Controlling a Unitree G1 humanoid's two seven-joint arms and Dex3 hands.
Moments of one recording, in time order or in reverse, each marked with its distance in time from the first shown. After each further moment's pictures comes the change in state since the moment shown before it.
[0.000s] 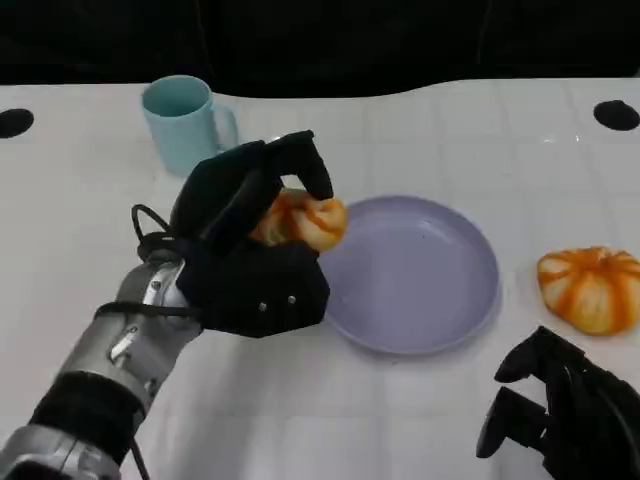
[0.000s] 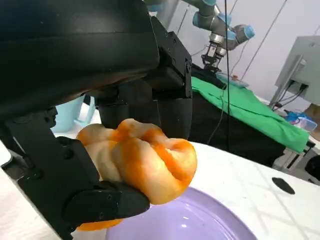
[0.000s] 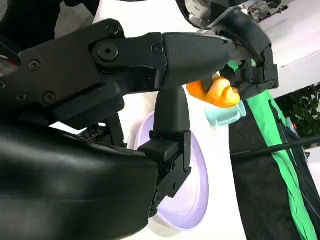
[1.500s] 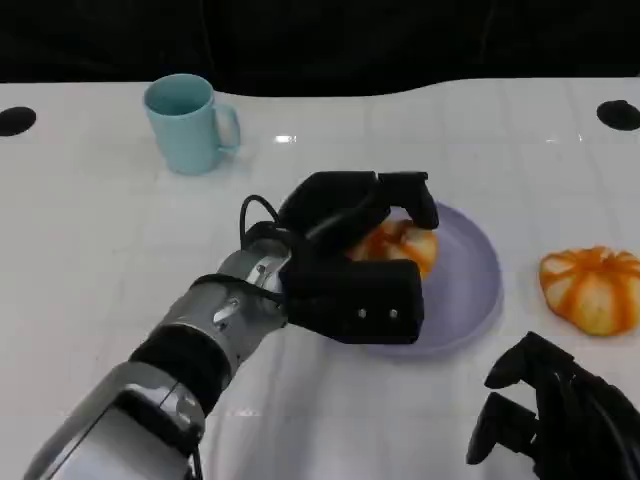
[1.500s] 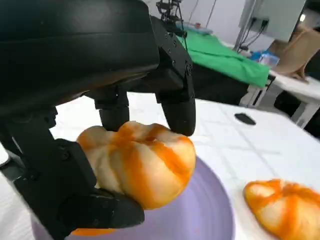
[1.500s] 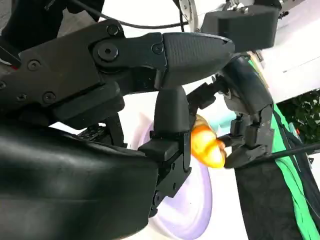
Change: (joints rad) left arm -0.217 -0.161 -0.181 0.336 0.090 -0.057 -0.036; right arm 0.011 0.006 0.024 -0.002 0.003 -0.008 -0.002
